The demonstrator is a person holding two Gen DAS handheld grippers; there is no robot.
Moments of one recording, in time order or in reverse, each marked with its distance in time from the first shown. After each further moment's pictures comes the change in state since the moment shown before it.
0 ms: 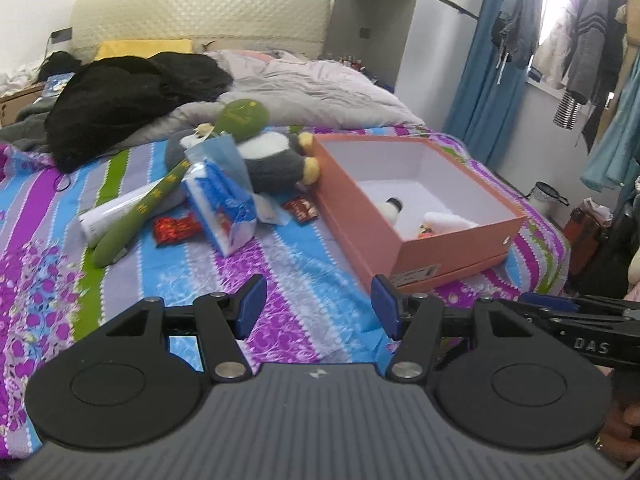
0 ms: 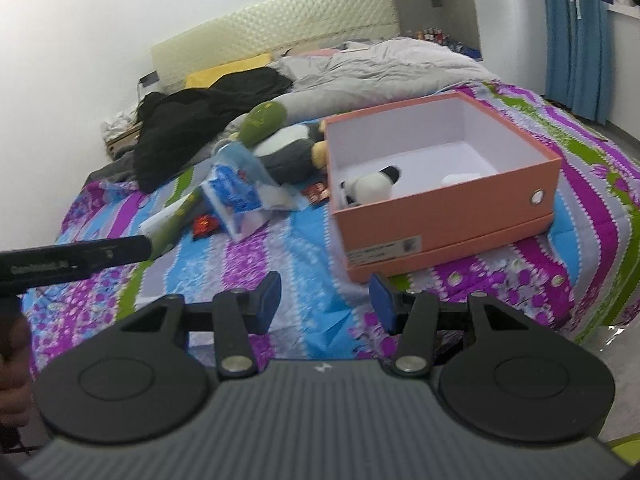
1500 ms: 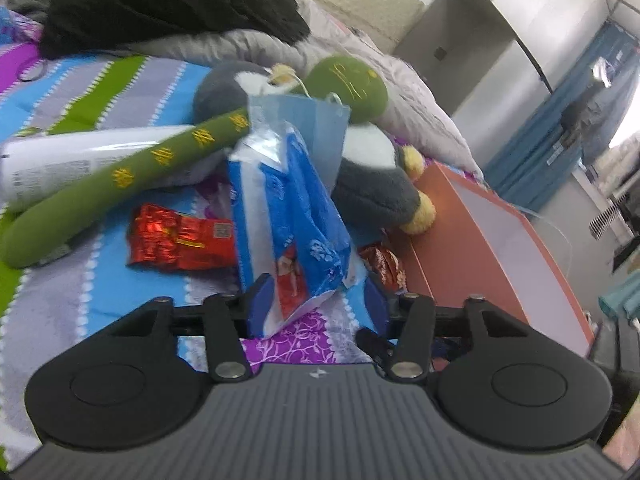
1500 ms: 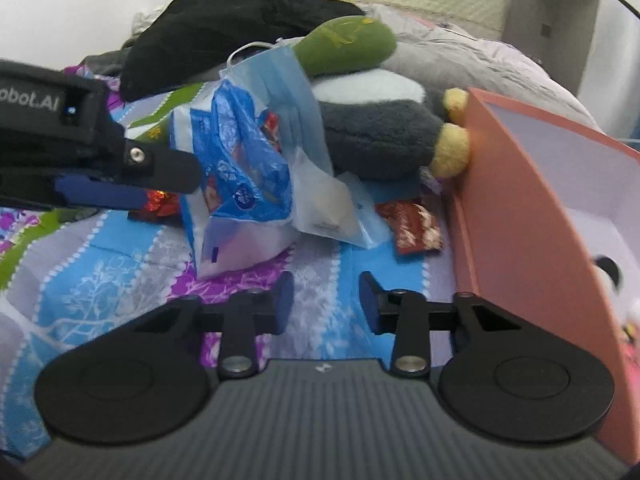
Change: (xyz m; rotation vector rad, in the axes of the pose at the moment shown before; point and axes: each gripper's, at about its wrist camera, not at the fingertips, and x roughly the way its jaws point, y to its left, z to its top) left arm 0.251 0.156 0.053 -0.385 0.041 -0.087; right arm 0.310 0.080 0.045 -0.391 0.079 0.007
